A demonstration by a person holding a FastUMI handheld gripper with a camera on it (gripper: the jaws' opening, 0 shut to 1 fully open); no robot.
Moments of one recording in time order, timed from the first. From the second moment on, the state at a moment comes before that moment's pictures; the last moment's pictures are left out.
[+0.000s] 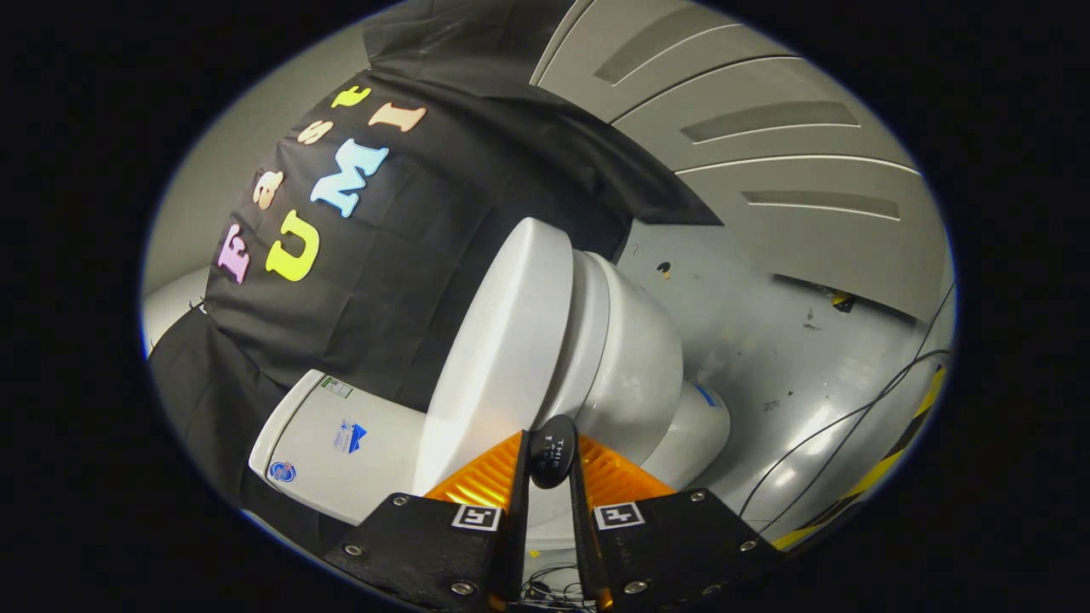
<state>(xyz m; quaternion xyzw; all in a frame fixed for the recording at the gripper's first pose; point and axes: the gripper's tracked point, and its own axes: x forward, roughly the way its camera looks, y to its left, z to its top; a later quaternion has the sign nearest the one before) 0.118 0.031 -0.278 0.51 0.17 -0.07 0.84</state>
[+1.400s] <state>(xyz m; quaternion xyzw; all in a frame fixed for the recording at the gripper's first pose) 0.117 0.035 -0.247 0.51 0.19 -0.07 0.84</state>
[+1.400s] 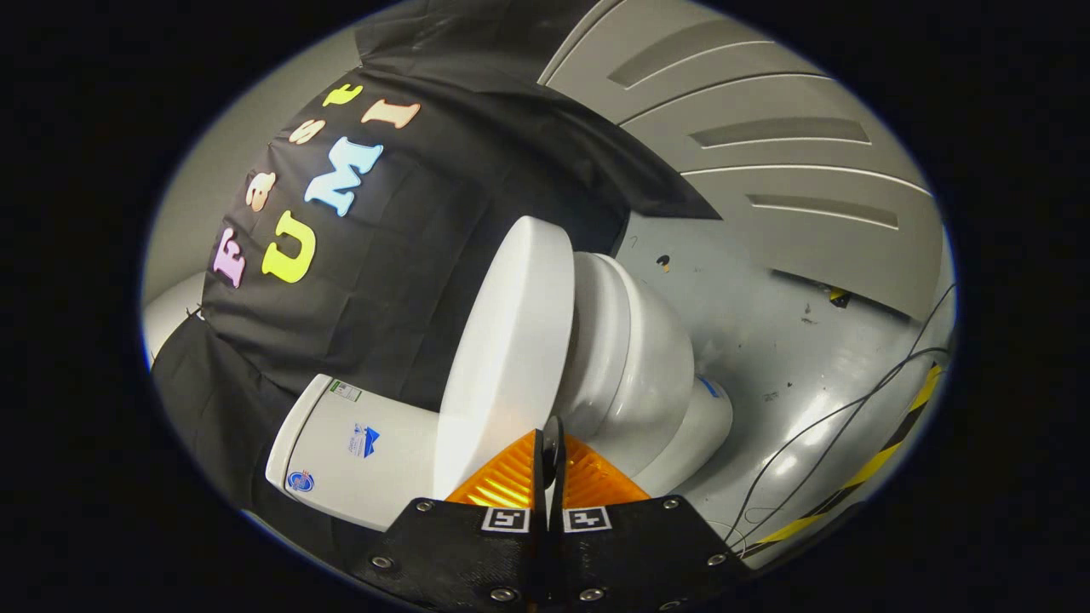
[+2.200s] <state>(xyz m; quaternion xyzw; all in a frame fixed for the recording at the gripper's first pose) 0.120 0.048 -0.184 0.46 0.18 -0.06 0.86</state>
